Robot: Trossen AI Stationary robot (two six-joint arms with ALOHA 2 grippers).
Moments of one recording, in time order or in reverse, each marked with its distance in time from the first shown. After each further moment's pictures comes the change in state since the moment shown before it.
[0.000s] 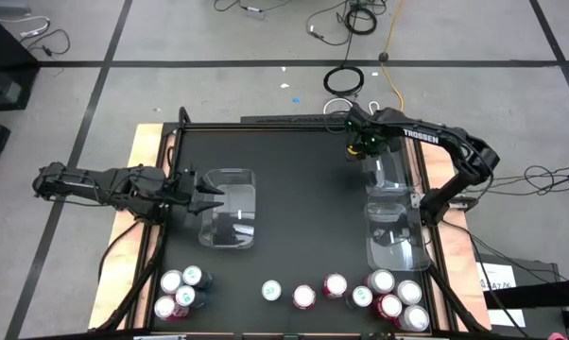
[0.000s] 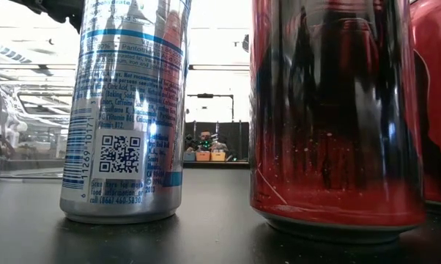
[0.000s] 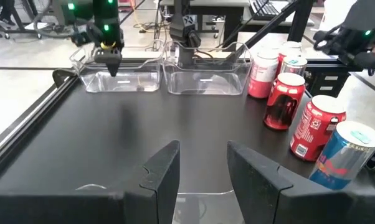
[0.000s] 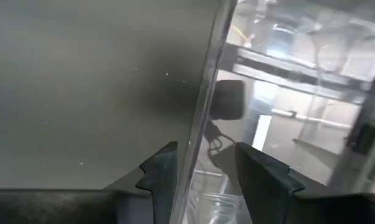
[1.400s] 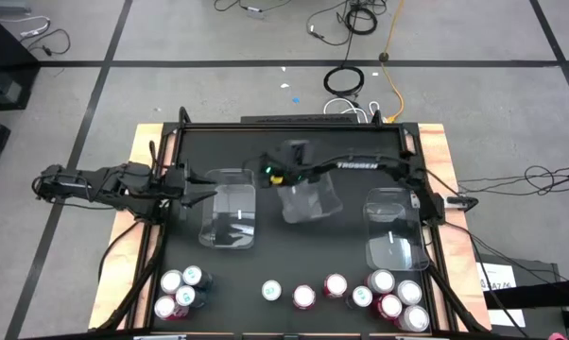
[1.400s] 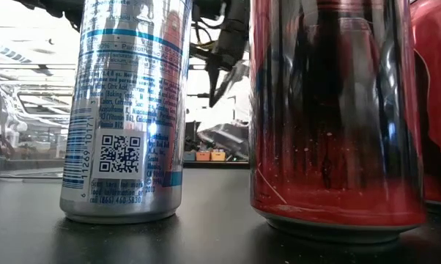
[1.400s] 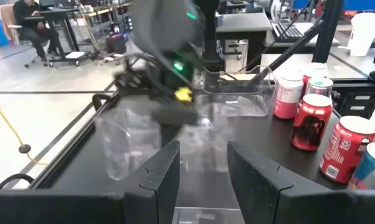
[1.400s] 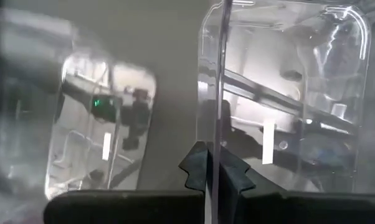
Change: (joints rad) left arm 0.000 -0.104 0.001 -0.016 -0.109 0.060; right arm 0.652 0.566 0.940 -0.086 0.056 0.649
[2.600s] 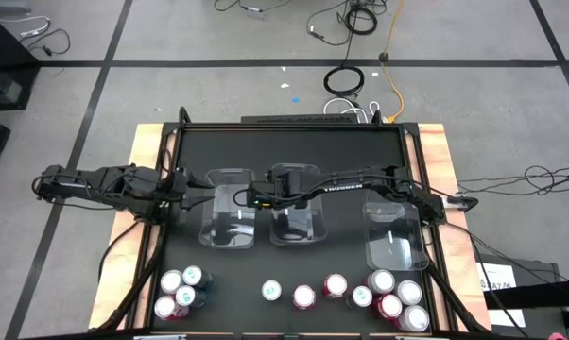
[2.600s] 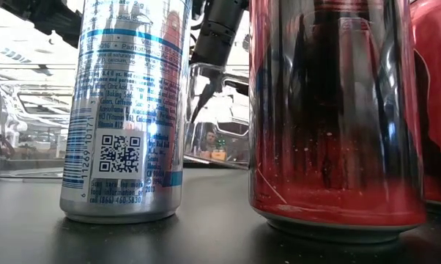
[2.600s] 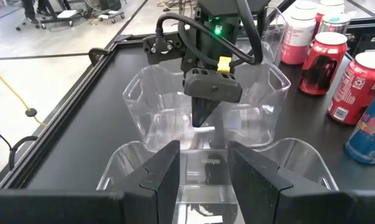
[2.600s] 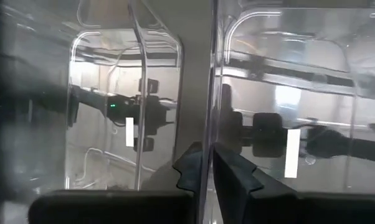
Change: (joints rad) left arm 0.000 -0.003 0.000 -0.206 -0.004 -0.003; right arm 0.118 0.110 0.035 0.091 0.074 0.238
